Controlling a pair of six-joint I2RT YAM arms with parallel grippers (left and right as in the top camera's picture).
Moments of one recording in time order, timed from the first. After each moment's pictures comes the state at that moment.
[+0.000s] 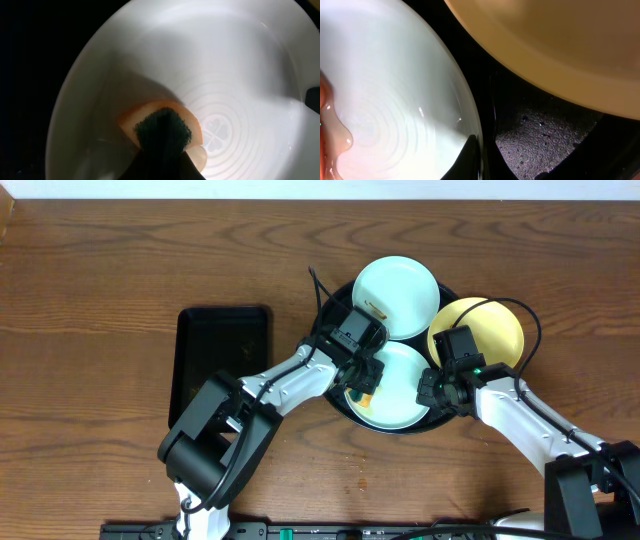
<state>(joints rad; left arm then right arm) -0.68 1.96 1.17 -0.38 0.26 -0.28 0.28 1.55 0.76 -0.51 -0.02 0.54</state>
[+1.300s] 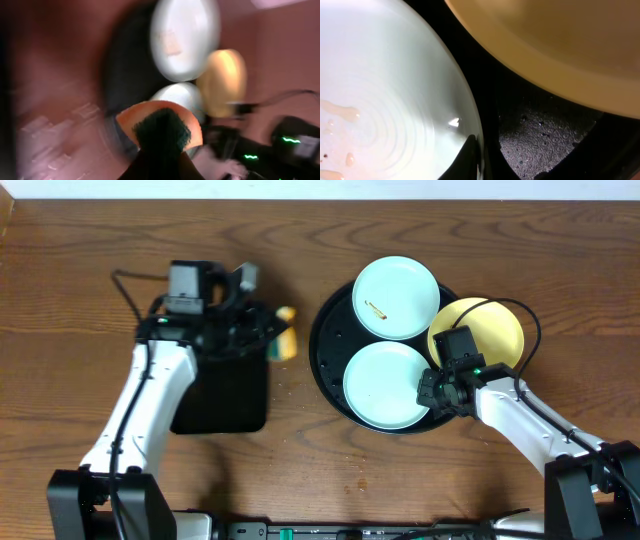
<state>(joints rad) -0.06 1.52 1.12 -0.63 0.70 -0.43 0.28 1.55 0.76 -0.51 -0.02 0.54</state>
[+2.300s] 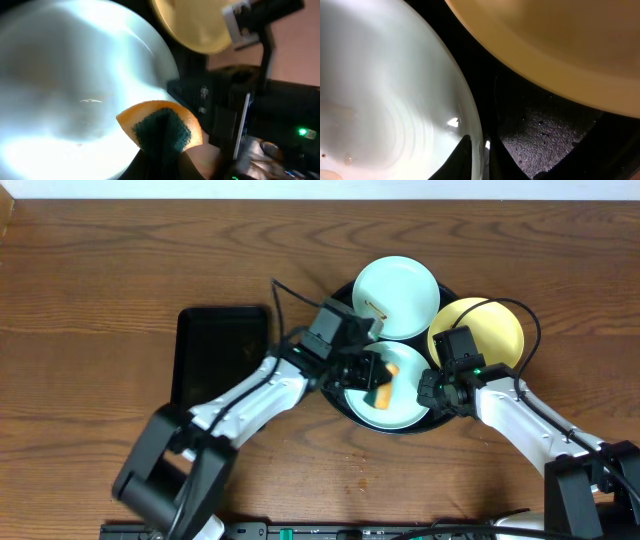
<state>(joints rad) -0.61 1.75 1.04 -0.19 0.67 -0.57 0.28 1.55 0.76 -0.51 -0.02 0.54</state>
